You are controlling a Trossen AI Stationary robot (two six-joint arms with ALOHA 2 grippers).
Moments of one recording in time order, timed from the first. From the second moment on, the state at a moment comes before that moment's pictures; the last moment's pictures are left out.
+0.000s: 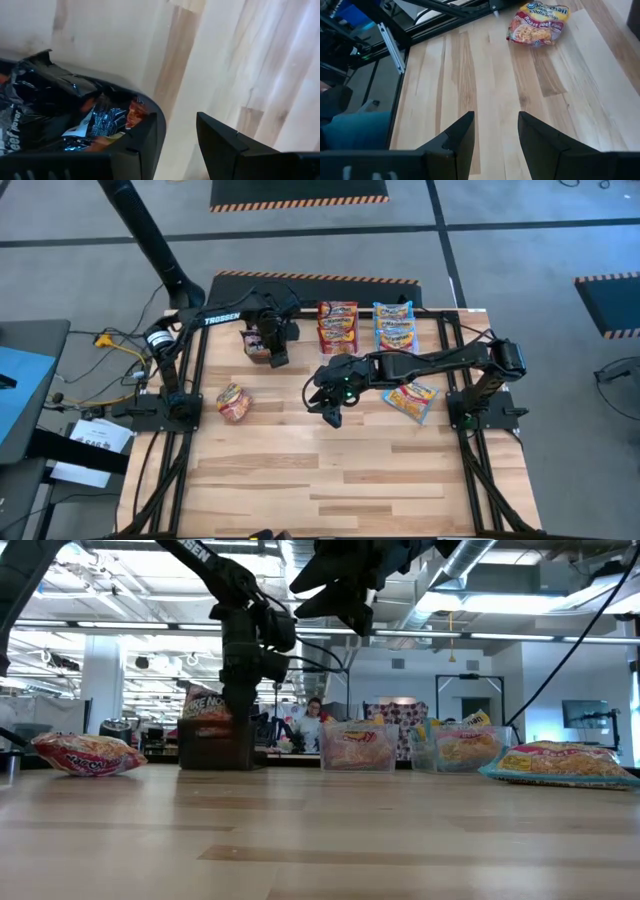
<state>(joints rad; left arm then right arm) 0.60 1.85 1.42 -0.99 0.23 0.28 0.01 1.69 1.30 -0.21 -0.20 0.36</state>
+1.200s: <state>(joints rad) 0.61 1.84 1.50 -1.17 0.15 0.32 0.01 1.69 1.30 -0.23 -0.20 0.36</state>
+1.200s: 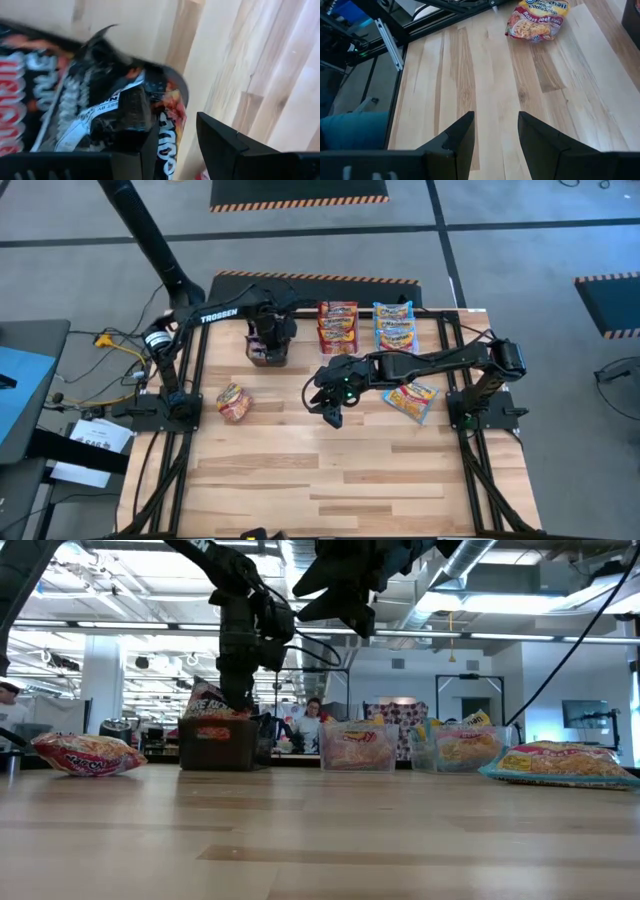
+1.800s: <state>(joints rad) 0.61 1.85 1.61 -1.19 0.17 0.35 0.01 1.69 1.30 -0.23 -0.20 0.36</state>
